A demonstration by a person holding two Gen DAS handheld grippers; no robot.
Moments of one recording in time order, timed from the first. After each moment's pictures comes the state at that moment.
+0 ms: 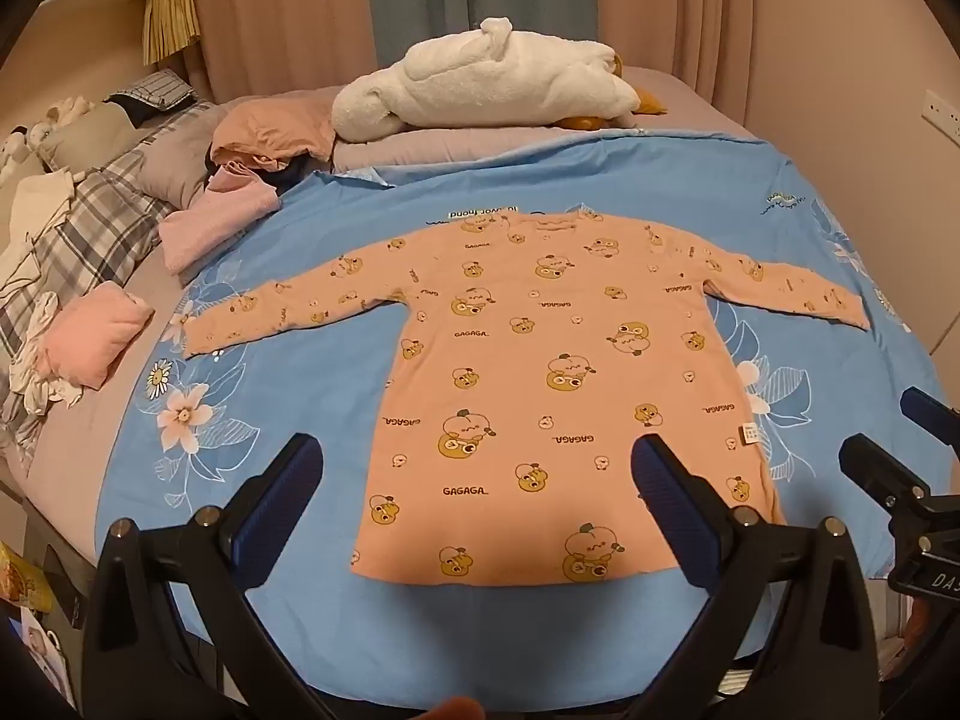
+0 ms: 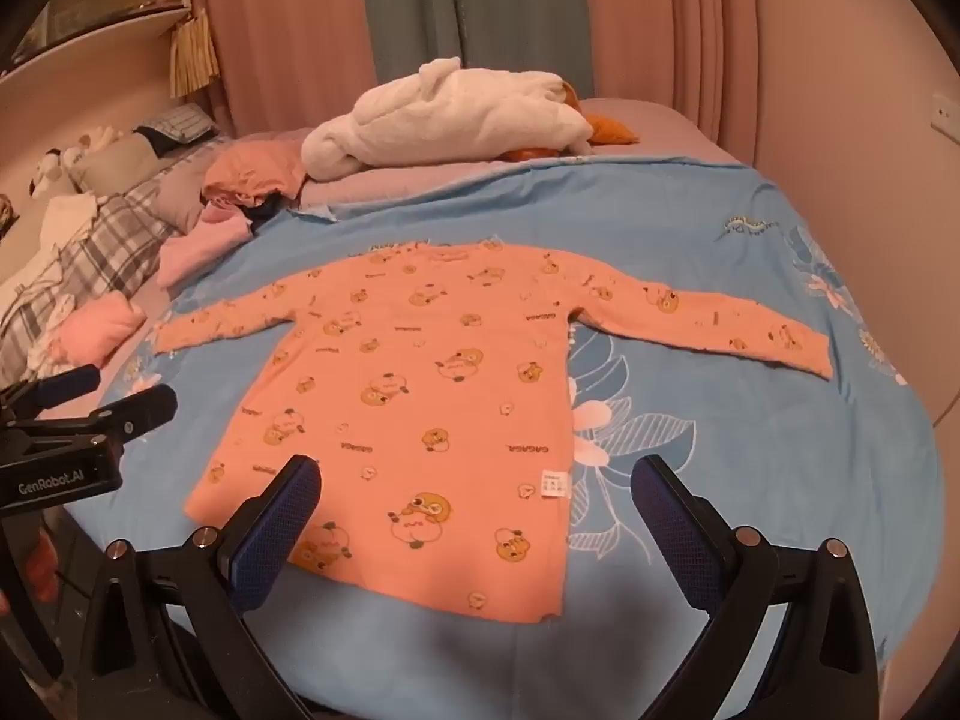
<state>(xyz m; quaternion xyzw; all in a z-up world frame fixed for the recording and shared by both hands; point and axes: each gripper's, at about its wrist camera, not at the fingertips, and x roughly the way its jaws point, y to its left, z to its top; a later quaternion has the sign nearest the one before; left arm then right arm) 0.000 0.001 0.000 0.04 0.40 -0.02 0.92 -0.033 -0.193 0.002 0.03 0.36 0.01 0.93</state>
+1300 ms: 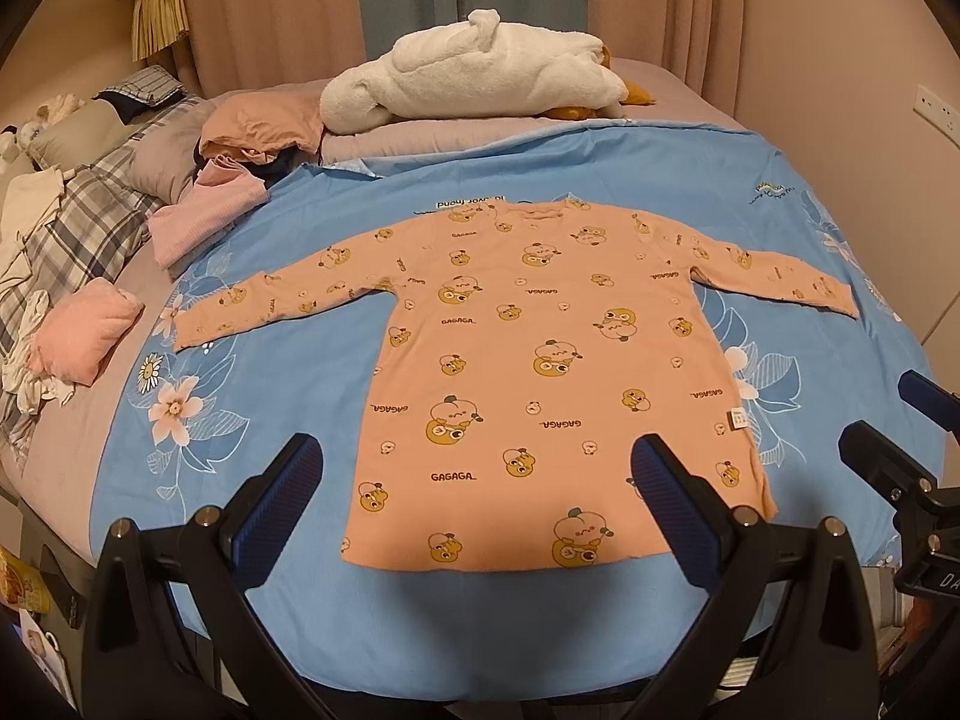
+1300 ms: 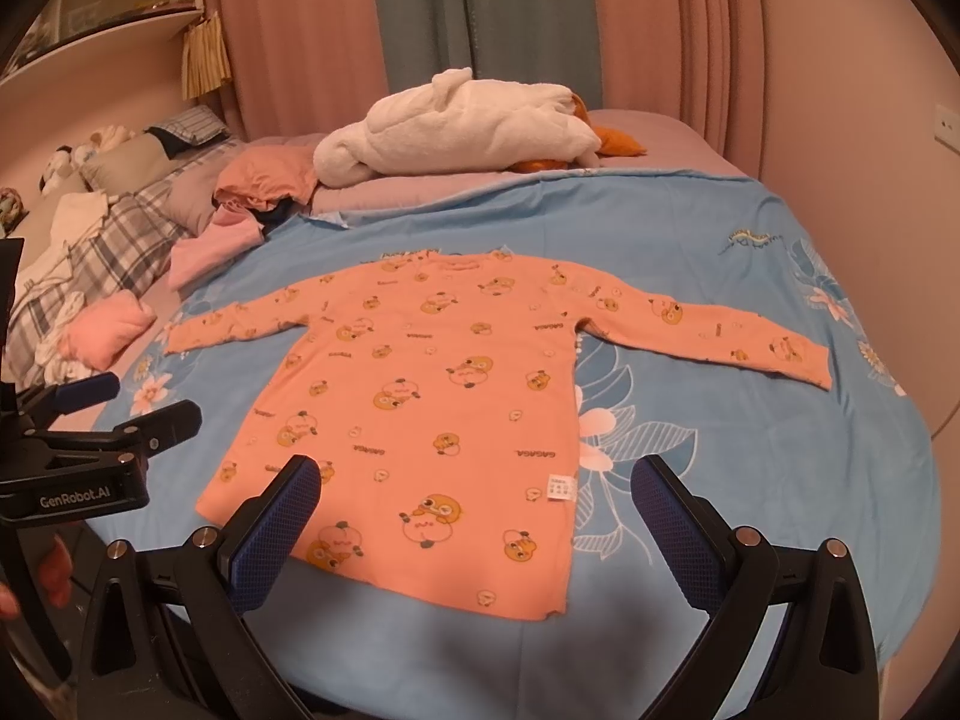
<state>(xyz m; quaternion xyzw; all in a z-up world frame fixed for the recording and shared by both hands) -0.007 -0.005 -0.003 0.04 0.41 -0.03 0.91 -0.039 -0.188 0.009 0.03 0.35 0.02 0.93</state>
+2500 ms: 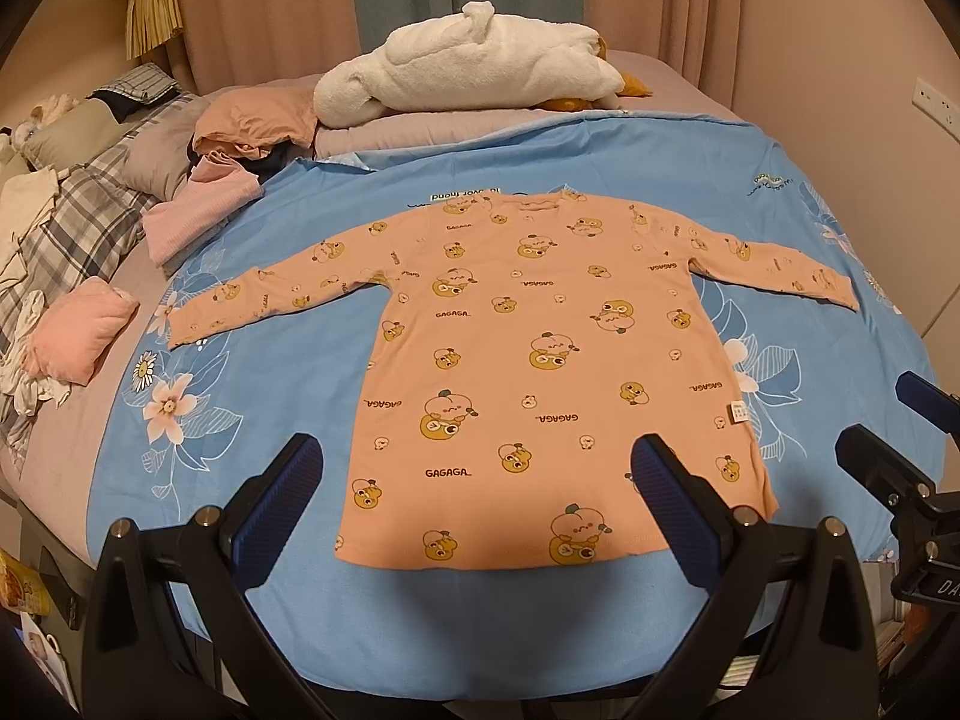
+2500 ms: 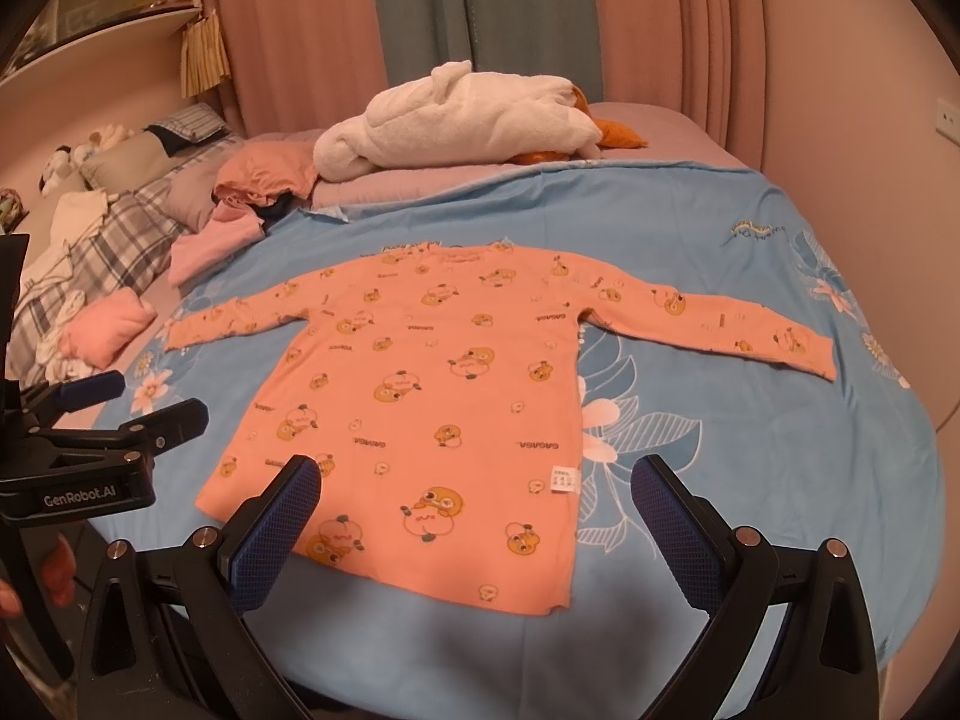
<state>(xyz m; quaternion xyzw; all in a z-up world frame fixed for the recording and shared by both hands) -0.003 -0.010 -0.010 0.04 0.41 -0.03 0.91 -0.041 -0.190 0.006 0.03 0.36 0.02 0.93</state>
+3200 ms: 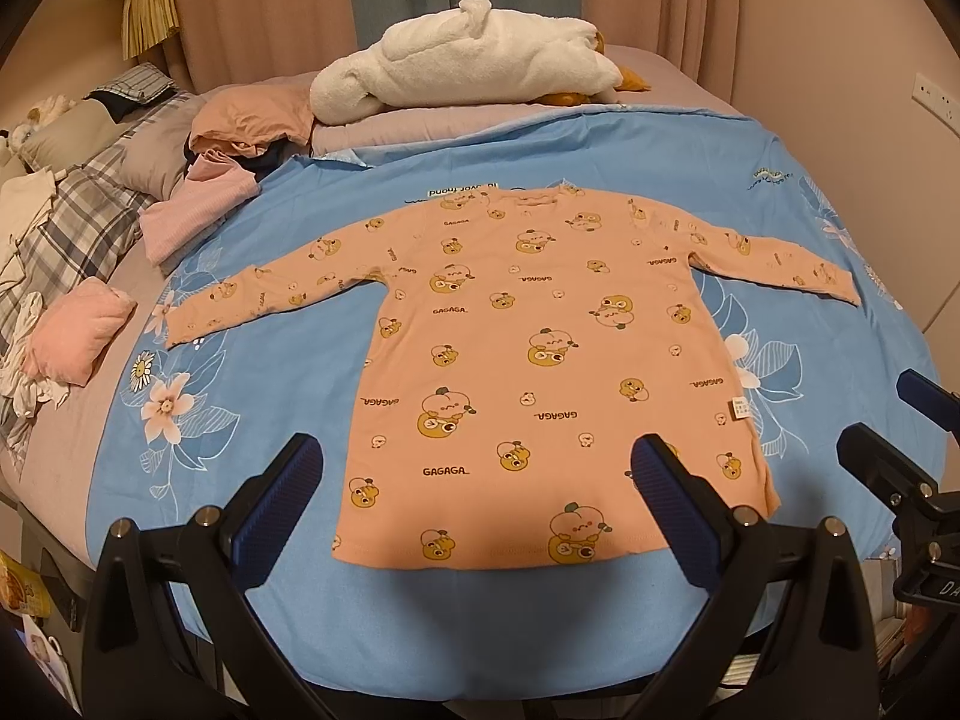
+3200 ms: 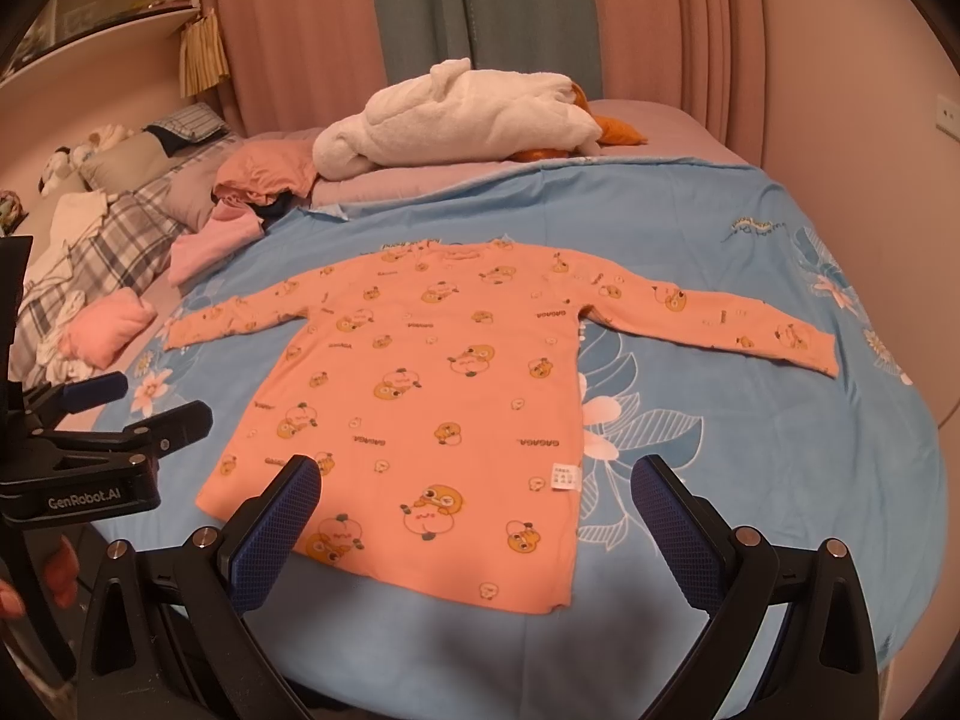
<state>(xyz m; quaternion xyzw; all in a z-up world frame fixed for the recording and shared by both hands) -0.003 -0.011 -0.013 0.04 0.41 -0.03 0.91 -0.040 -0.191 0.006 0.03 0.36 0.02 0.93</state>
